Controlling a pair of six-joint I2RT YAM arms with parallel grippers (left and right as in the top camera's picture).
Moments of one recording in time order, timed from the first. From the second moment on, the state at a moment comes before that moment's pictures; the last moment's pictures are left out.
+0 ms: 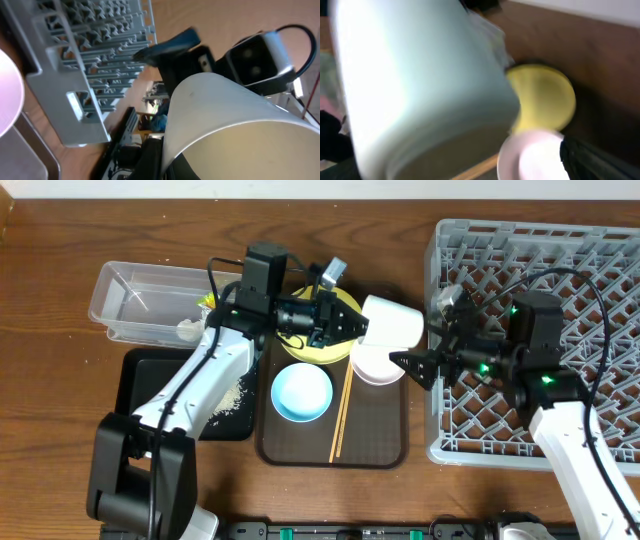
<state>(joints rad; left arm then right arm) -0.33 1.69 1.16 -0.12 1.32 -0.80 0.08 1.26 0.86 -0.22 -1.01 -0.17</state>
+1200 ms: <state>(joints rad) -0.34 1.69 1.16 -0.12 1.37 -0.80 0.08 1.27 0.86 -0.03 -1.23 -0.19</state>
